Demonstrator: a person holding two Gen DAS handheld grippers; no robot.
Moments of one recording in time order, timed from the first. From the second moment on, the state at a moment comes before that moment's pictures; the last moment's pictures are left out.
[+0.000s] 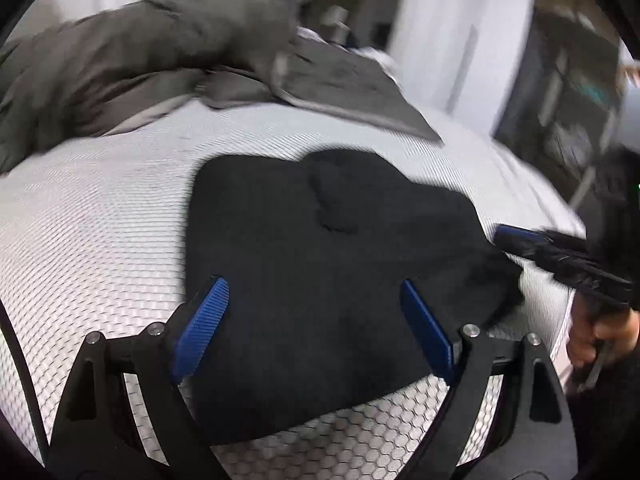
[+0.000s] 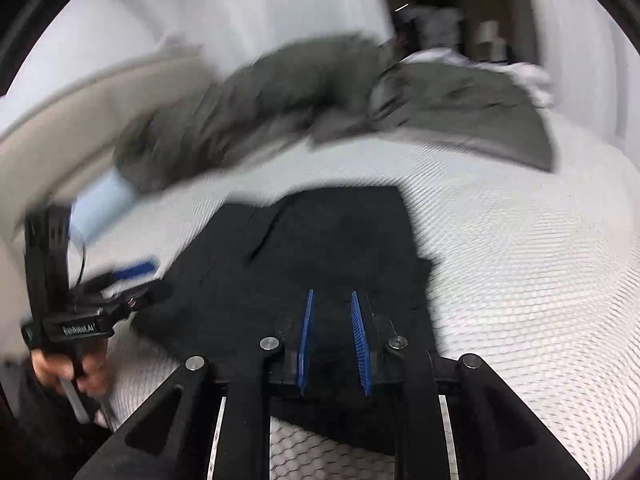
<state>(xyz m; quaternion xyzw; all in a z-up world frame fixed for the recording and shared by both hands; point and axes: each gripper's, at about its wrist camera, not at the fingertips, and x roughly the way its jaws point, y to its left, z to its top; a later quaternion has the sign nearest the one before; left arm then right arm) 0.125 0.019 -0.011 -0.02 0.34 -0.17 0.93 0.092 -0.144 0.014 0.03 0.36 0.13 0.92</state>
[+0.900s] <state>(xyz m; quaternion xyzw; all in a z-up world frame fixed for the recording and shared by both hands) 0.162 0.015 -0.024 0.06 0.42 -0.20 0.89 0.210 -0.138 -0.022 -0.08 0.43 0.10 0.89</state>
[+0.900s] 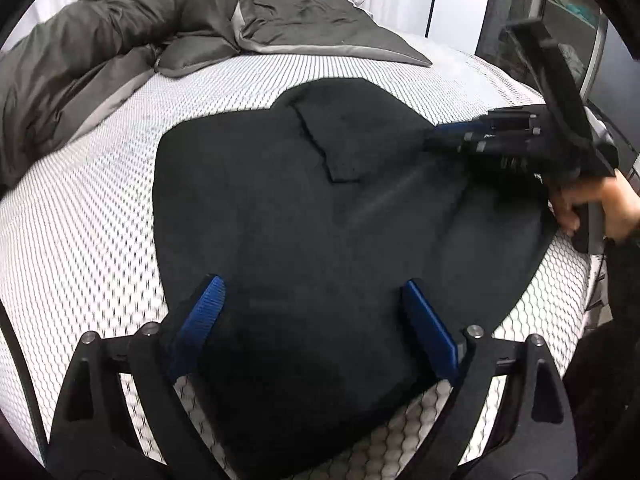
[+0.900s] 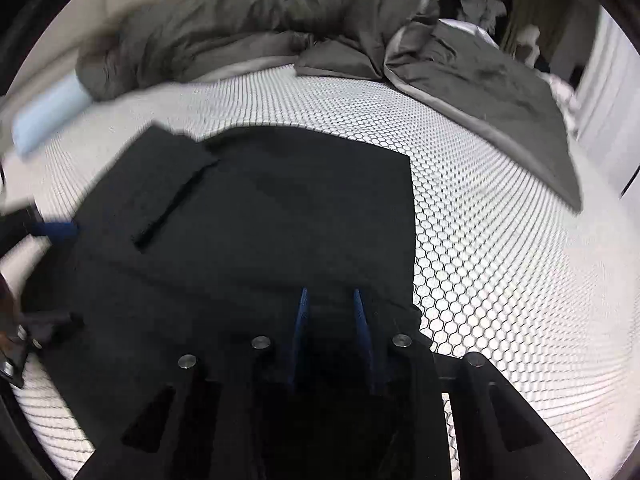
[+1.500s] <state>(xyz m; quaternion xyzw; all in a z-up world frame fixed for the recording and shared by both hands) 0.145 0.045 -0.020 0.03 0.42 -0.18 0.89 0.137 -0.124 -0.021 -0.09 0.43 0.14 0.89</state>
